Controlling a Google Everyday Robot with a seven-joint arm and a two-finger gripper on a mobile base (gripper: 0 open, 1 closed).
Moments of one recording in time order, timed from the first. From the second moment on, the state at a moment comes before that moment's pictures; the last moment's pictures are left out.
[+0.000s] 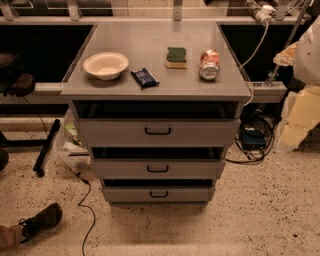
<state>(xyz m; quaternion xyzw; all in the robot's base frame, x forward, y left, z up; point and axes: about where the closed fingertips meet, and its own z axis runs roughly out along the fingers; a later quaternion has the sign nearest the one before) 0.438 -0.216 0.977 -0.60 0.78 -0.04 0.16</state>
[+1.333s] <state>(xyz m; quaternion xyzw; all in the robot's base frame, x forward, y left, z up) 0.426 -0.165 0.853 -0.55 0.82 0.05 0.19</state>
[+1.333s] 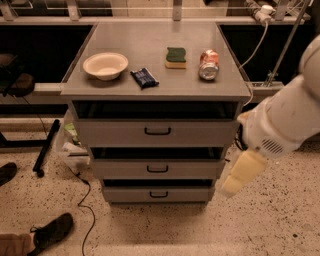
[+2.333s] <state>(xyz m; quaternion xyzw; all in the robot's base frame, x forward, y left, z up) 0.411 -0.125 0.728 -0.51 0.84 0.09 0.18</state>
